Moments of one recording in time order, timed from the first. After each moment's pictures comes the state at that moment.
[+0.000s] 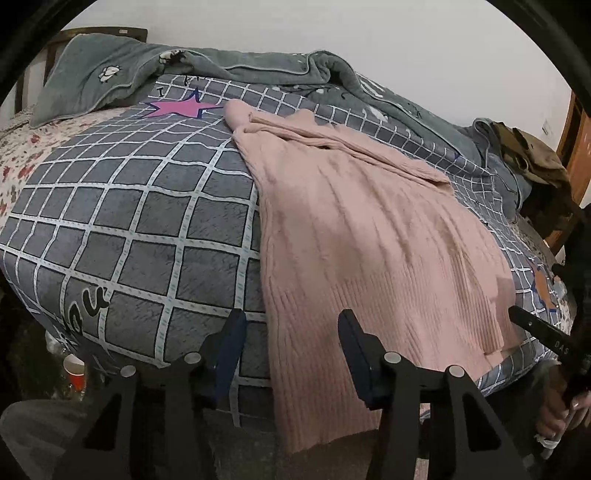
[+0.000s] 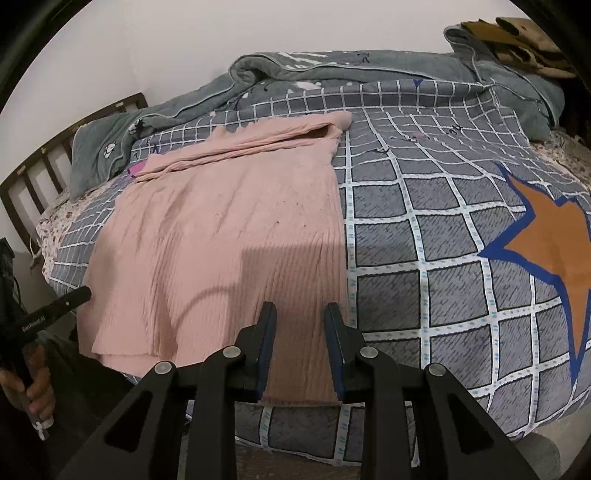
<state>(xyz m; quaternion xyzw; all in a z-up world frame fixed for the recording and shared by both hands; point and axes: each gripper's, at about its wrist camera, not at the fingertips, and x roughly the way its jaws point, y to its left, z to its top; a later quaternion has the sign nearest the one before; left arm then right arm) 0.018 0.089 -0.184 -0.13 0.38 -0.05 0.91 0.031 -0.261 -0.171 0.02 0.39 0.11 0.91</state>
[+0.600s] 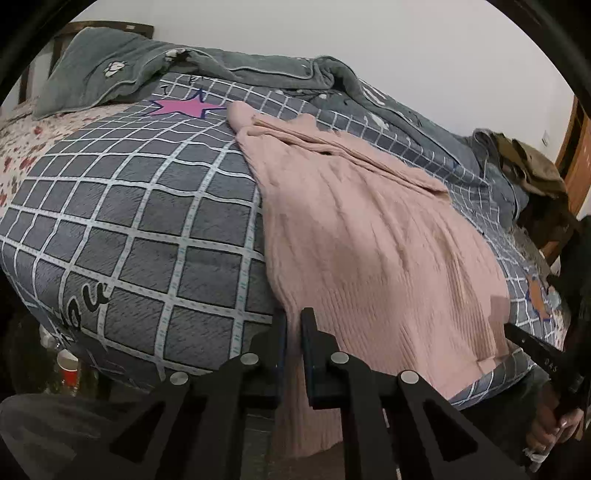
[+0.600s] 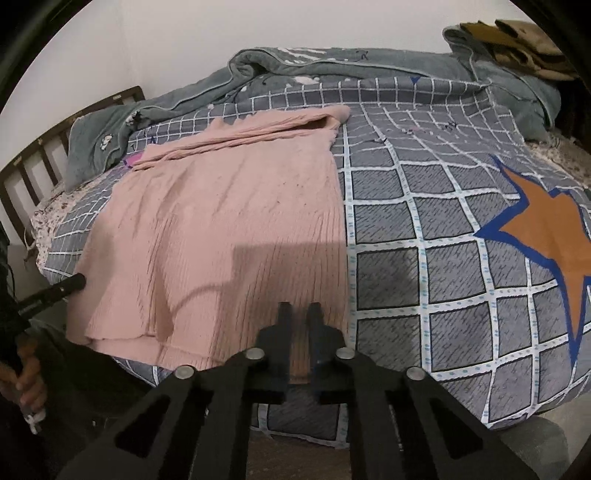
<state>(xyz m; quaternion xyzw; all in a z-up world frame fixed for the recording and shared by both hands) 0.015 0.096 -0.183 -0.15 0.37 -0.04 0.92 0.020 -0.256 -0.176 0.01 0.39 0.11 0.92</state>
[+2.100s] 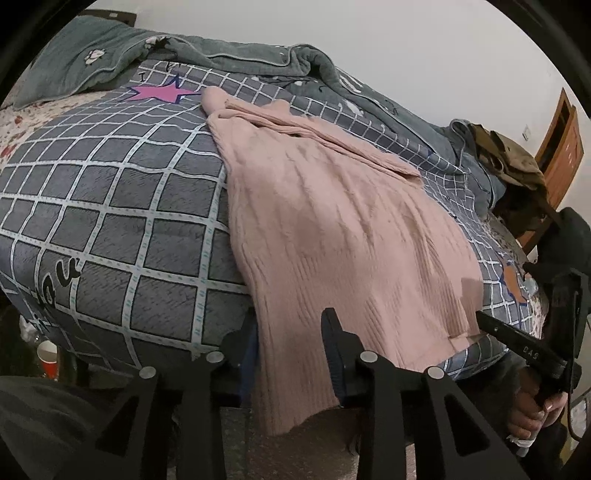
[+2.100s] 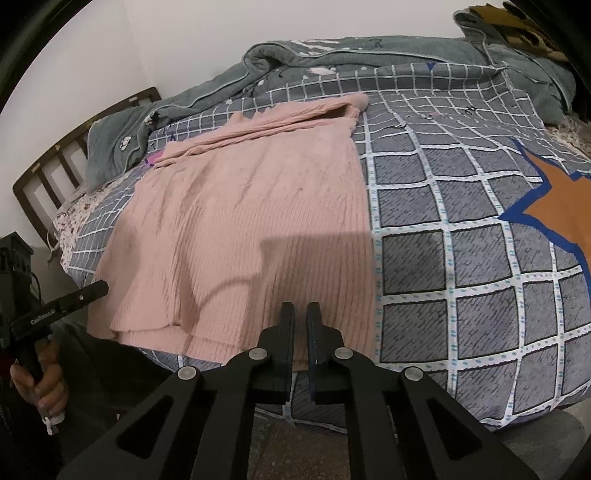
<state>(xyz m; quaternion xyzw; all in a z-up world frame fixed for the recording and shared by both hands) 0.005 0.082 -0.188 -0.16 0.38 -0.10 0.90 0.018 -0.252 -0.180 0.03 0.41 0.15 0.90</state>
